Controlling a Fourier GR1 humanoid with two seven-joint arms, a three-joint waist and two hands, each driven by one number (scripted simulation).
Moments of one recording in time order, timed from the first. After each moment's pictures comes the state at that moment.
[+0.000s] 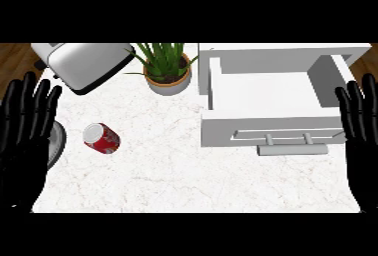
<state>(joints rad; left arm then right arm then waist) -0.04 0.09 -0.01 -2.10 0.00 0.00 0.03 -0.02 -0.08 0.00 -2.10 0.00 -0.03 0.01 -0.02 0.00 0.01</state>
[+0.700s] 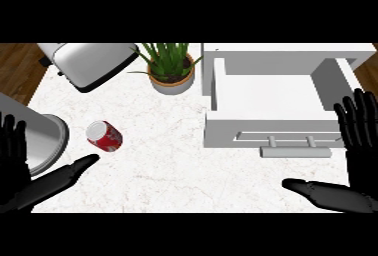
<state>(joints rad) 0.10 0.01 0.07 -2.08 -0.17 0.38 0.28 0.05 -0.08 -0.05 -2.06 -0.01 -0.07 0.17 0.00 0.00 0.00</state>
